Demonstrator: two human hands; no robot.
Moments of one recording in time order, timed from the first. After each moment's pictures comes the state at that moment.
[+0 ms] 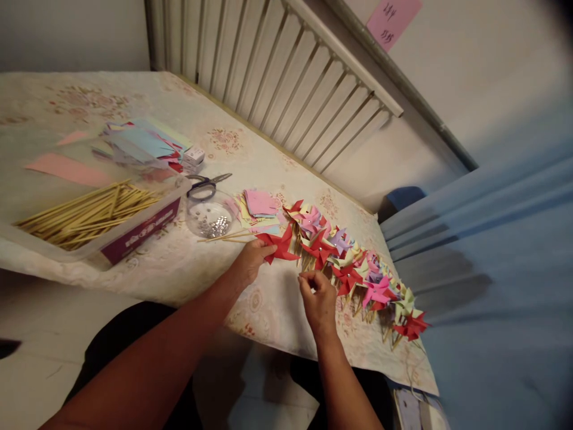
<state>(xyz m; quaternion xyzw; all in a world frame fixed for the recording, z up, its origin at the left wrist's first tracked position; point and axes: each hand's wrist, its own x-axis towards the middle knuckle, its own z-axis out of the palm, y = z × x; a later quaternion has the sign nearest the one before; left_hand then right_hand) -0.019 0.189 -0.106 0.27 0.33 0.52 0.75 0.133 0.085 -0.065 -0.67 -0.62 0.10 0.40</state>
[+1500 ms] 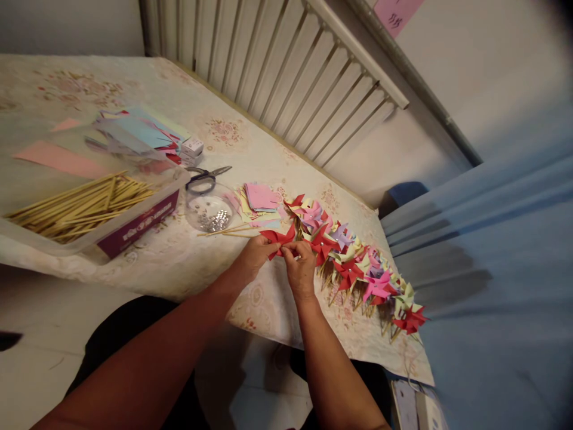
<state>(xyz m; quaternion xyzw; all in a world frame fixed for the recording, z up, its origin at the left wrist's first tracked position) -0.021 0.182 -0.097 0.36 0.32 0.51 0.71 0.105 0.148 -0.079 -0.61 -0.67 0.07 0.42</state>
